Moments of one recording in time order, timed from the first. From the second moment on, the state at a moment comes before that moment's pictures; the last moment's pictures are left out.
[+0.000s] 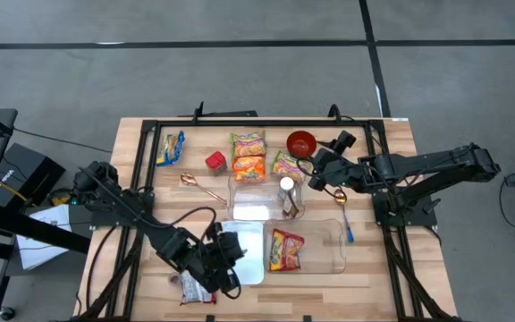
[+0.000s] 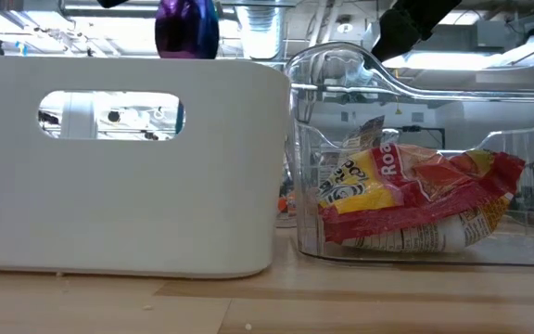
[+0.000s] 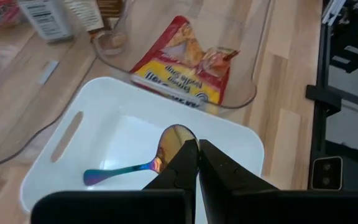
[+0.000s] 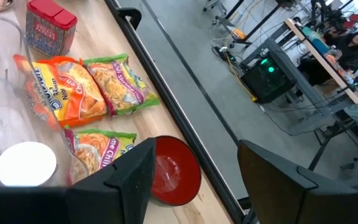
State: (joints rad) left arm -0.63 1.70 1.36 -0.63 -0.55 -0.85; right arm 0.12 1.16 1.01 -0.61 0.92 0.03
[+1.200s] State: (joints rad) left arm -0.65 1.78 1.36 -0.51 -0.49 -0.88; right arm 0.12 1.16 1.01 -0.61 0.89 0.02
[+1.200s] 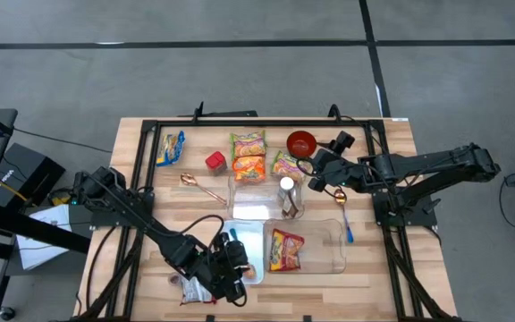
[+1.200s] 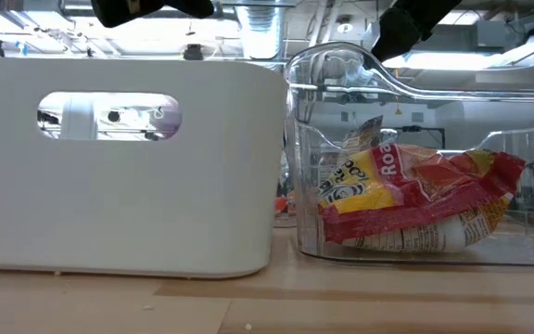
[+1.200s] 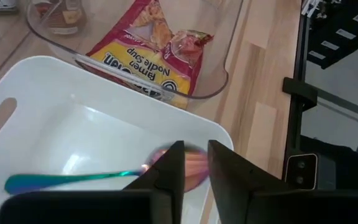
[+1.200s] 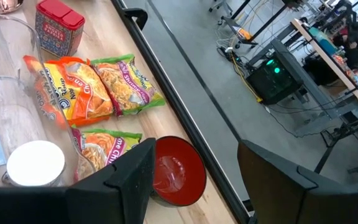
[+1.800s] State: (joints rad) left arm -0.65 1.78 1.36 -0.52 -0.49 -0.68; right arm 0.12 1.16 1.01 -0.61 0.89 0.02
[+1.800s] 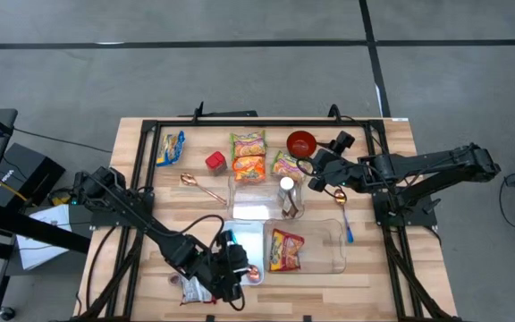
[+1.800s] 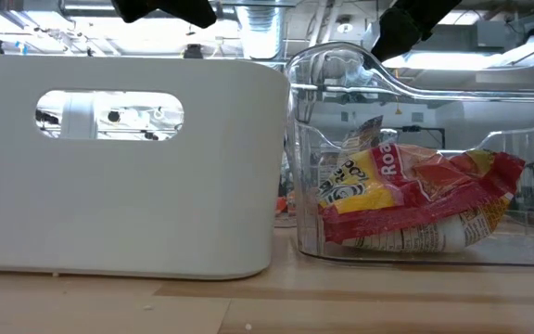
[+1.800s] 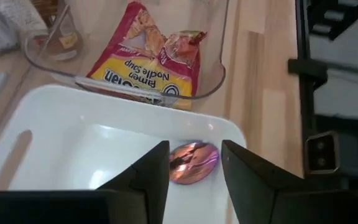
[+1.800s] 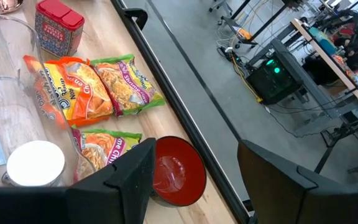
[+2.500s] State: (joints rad) left arm -0.64 1.60 1.24 -0.79 -0.58 -0.69; right arm 0.10 1.16 1.01 -0.60 0.89 0.03
